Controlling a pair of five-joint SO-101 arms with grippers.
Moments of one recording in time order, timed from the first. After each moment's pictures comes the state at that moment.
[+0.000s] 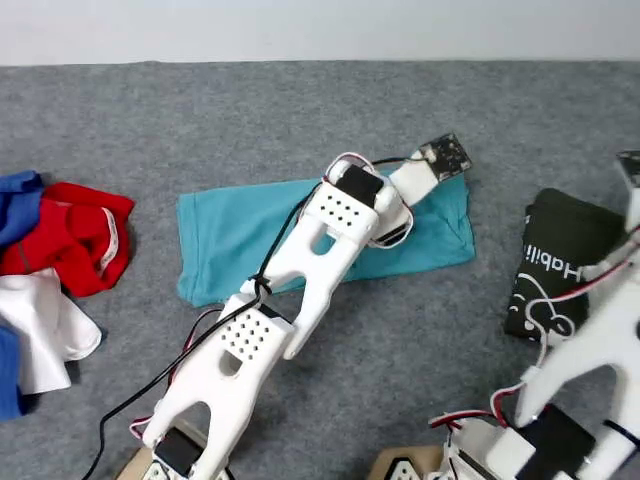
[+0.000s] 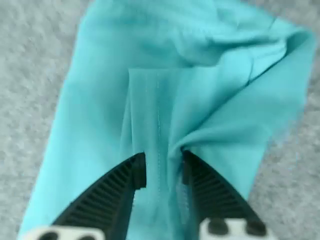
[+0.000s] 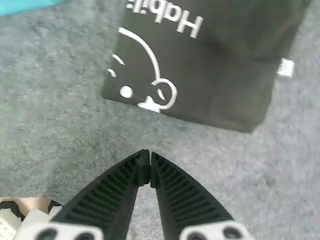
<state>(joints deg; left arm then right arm) 31.4 62.6 -66.2 83.7 -18.8 37.7 -11.0 -1.0 97.5 42.0</state>
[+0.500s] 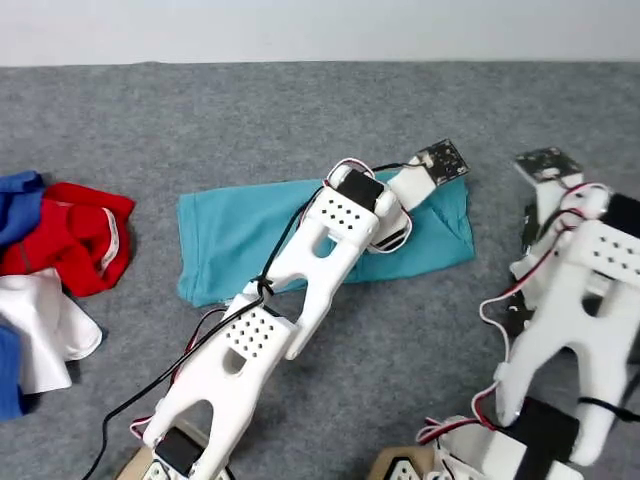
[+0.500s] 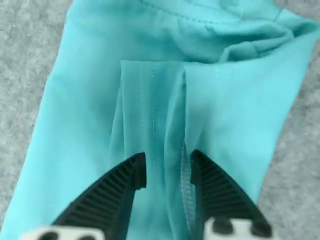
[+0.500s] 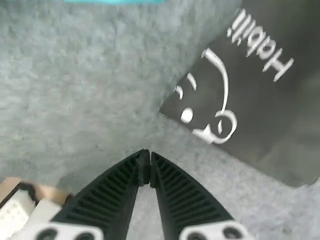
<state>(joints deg) 31.4 66.2 -68.0 84.7 -17.4 23.2 -11.0 8.0 94.1 41.9</state>
